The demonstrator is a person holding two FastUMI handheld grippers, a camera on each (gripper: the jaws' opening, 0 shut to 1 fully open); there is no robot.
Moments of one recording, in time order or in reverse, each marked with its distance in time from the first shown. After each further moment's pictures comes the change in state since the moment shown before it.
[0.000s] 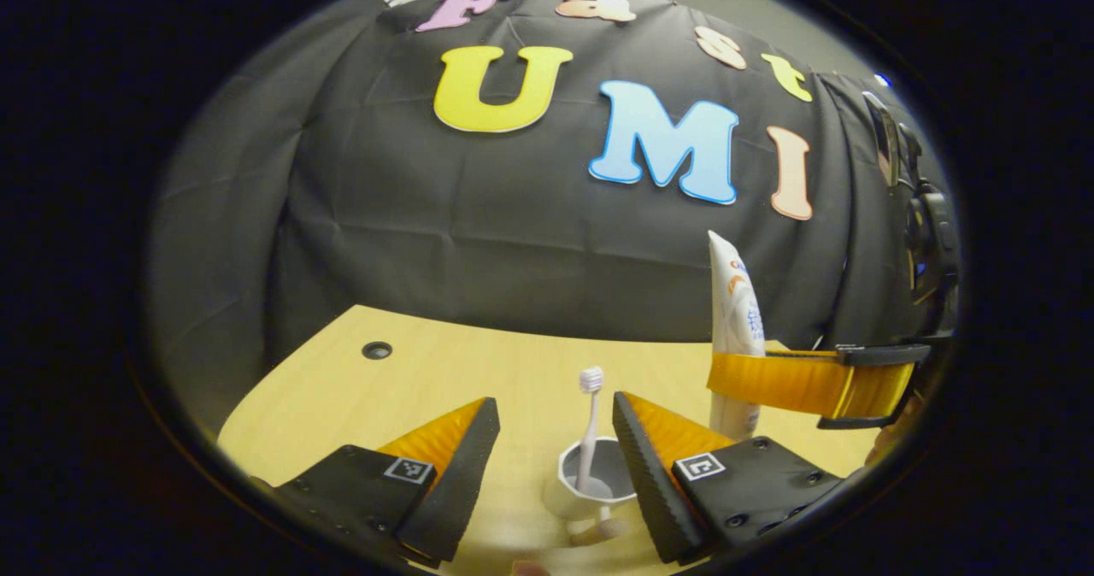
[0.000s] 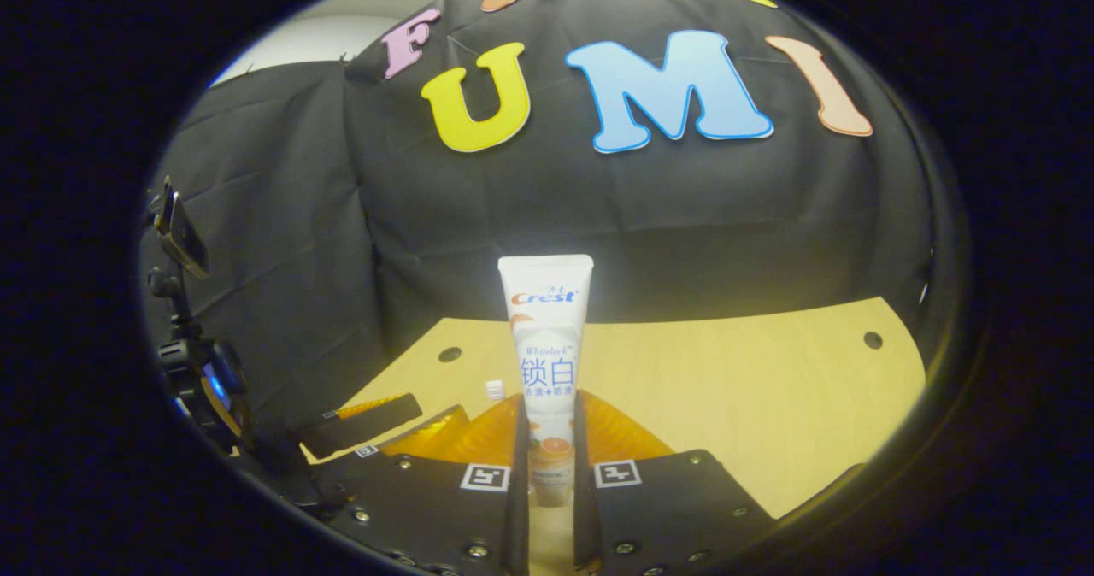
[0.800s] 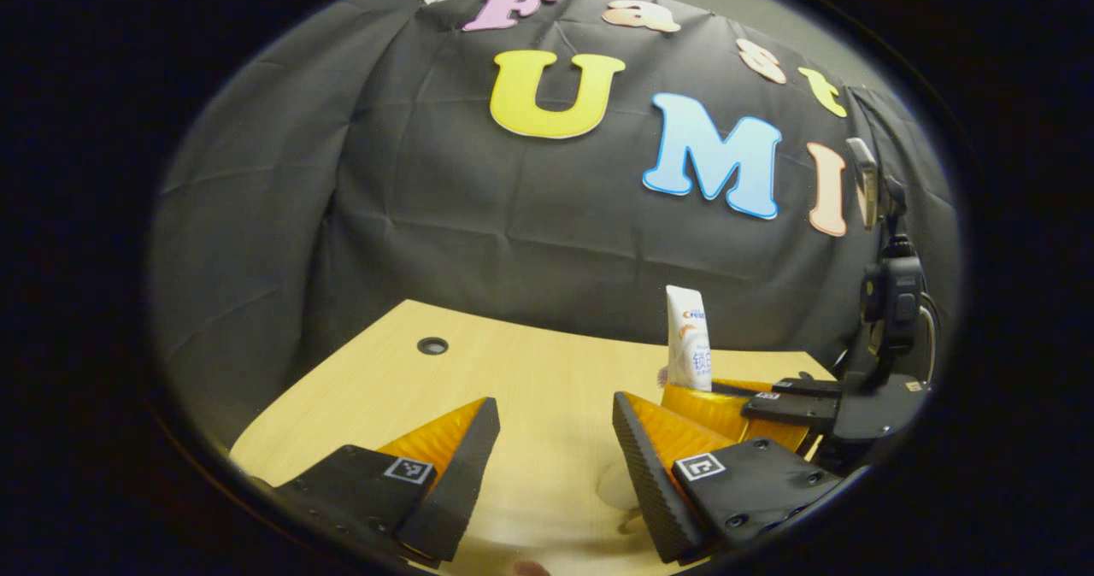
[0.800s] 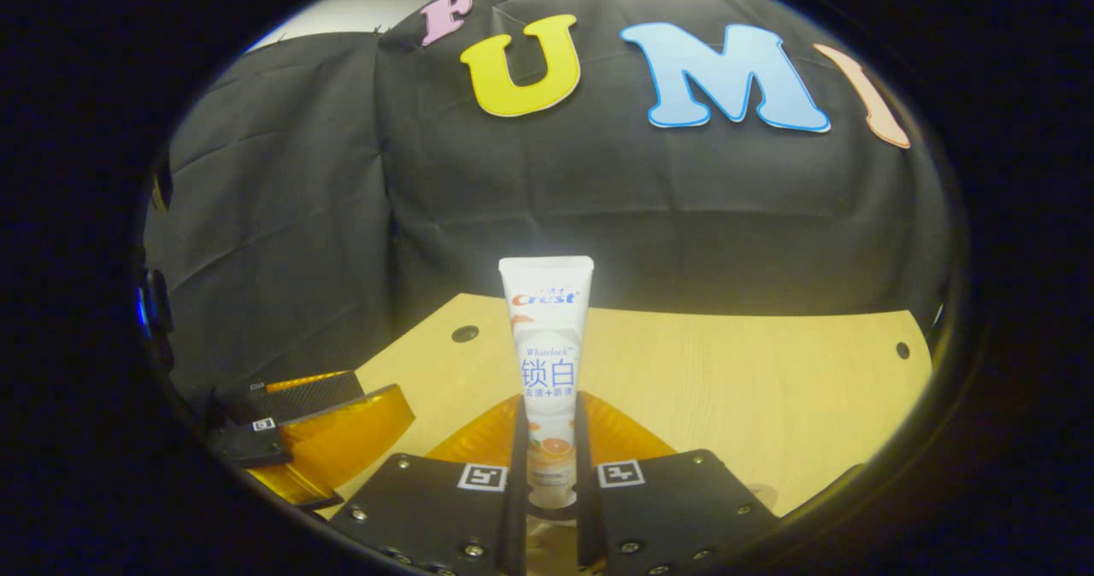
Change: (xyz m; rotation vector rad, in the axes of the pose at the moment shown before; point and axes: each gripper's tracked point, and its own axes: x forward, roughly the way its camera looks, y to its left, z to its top) left arm -0.027 0.063 0.004 -0.048 -0.004 0.095; right arm 0.058 0.038 -0.040 -0.107 0.054 0.030
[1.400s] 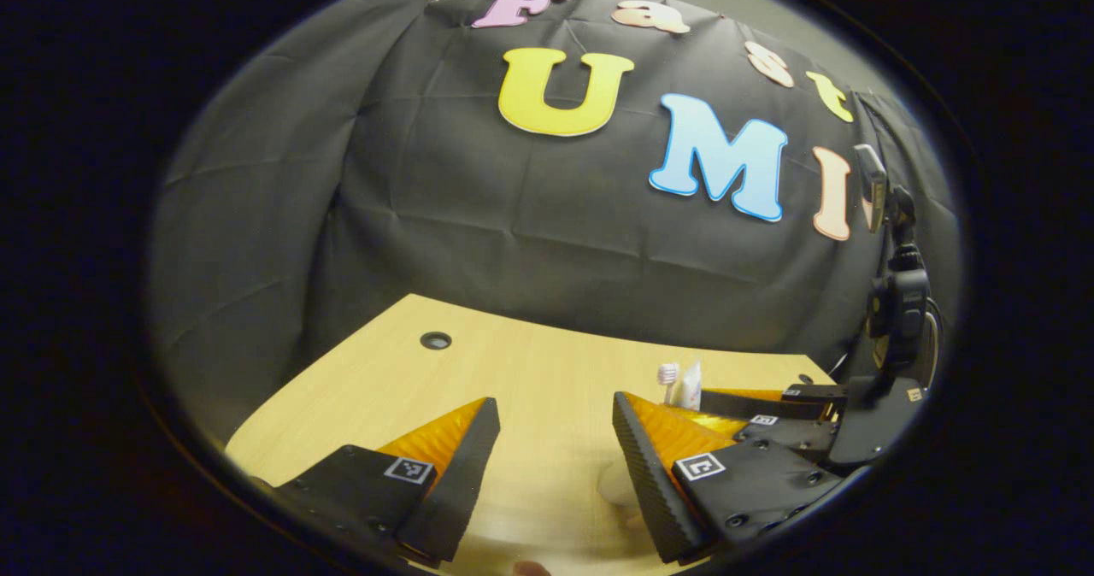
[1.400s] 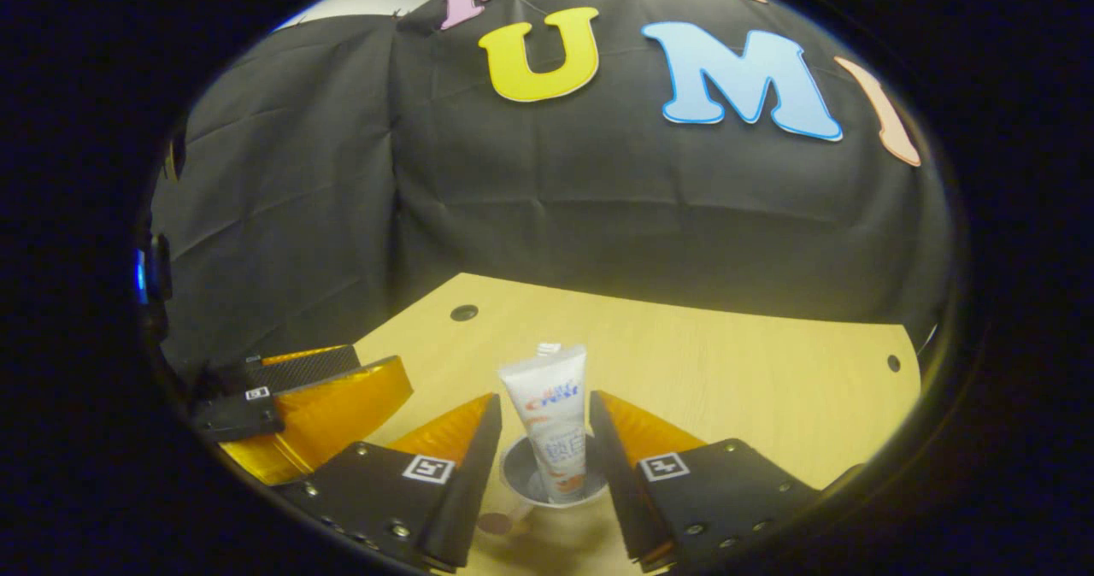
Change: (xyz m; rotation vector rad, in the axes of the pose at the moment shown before) left arm 0.000 0.002 -0.003 -0.024 0.004 0.002; right arm -0.008 0.002 -0.013 -0.075 0.044 -0.013
